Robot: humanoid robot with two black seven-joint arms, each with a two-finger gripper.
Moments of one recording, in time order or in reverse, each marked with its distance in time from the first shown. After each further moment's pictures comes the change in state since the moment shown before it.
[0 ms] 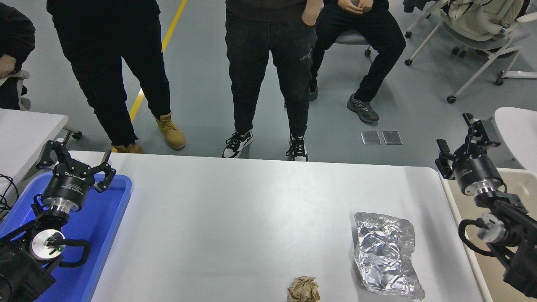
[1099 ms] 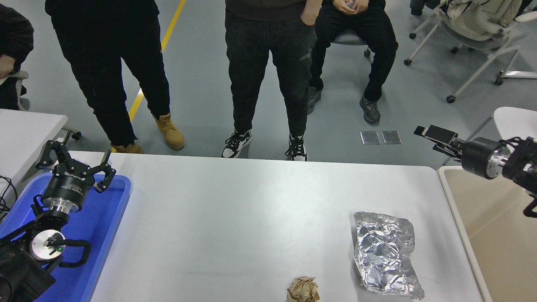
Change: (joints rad) left arm 0.000 0.000 0.000 0.000 0.000 0.000 0.000; right arm 0.482 -0.133 -1.080 0.000 -0.603 0.027 0.001
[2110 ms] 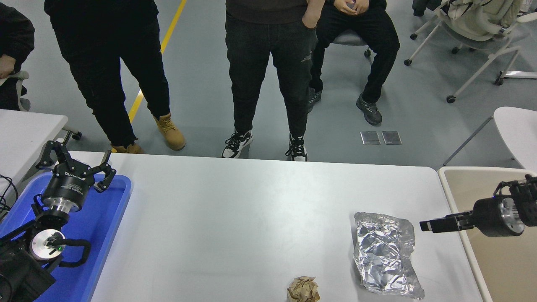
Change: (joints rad) left arm 0.000 0.000 0.000 0.000 0.000 0.000 0.000; right arm 0.031 -0.139 -0.207 0.302 -0.341 -0.025 0.042
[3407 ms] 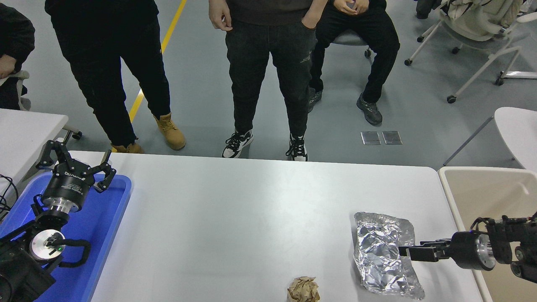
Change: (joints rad) left arm 0.000 0.000 0.000 0.000 0.000 0.000 0.000; right arm -0.245 0.114 0.094 -0.082 0.039 -0.191 -0.008
